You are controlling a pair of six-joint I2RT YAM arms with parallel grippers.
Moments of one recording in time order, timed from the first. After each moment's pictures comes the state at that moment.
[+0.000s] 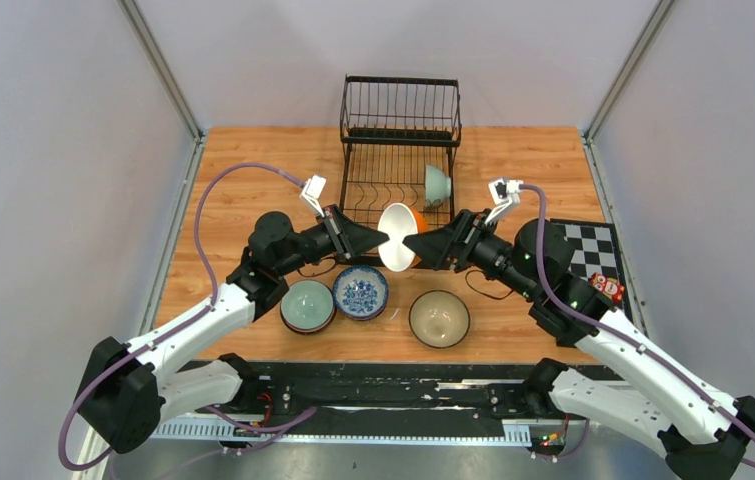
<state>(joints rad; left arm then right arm) -0.60 1.07 0.63 0.47 0.45 -0.97 0.79 0.79 0.86 -0.12 -0.09 0.76</state>
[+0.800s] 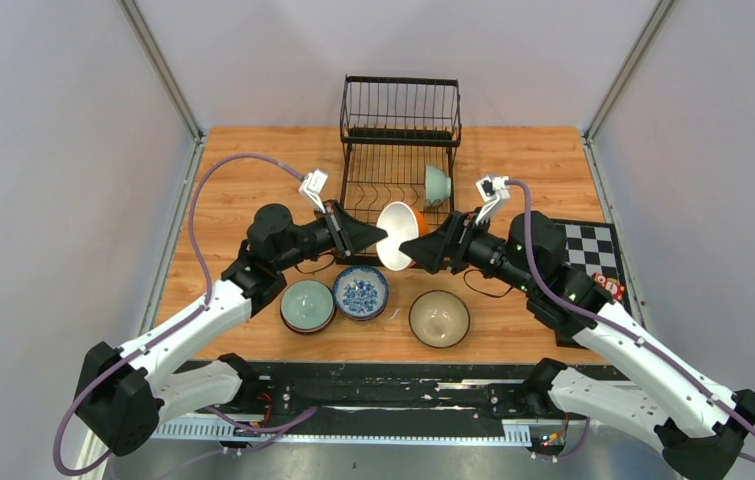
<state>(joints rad) -0.60 1.06 0.70 0.34 0.44 -0.86 0.79 0.84 0.93 -0.21 -0.14 0.69</state>
